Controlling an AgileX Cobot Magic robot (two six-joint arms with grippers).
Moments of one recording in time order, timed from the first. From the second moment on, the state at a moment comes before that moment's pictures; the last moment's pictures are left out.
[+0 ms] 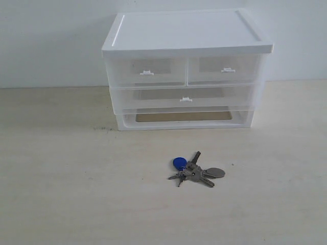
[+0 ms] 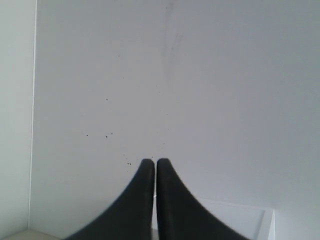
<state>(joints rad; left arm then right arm) 0.05 0.00 0.00 0.04 0.28 0.10 0.40 0.04 -0.44 -1.74 -0.11 1.81</state>
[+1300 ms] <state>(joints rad) 0.05 0.00 0.00 0.04 0.28 0.10 0.00 0.01 -0.01 -0.10 -0.14 0.39</state>
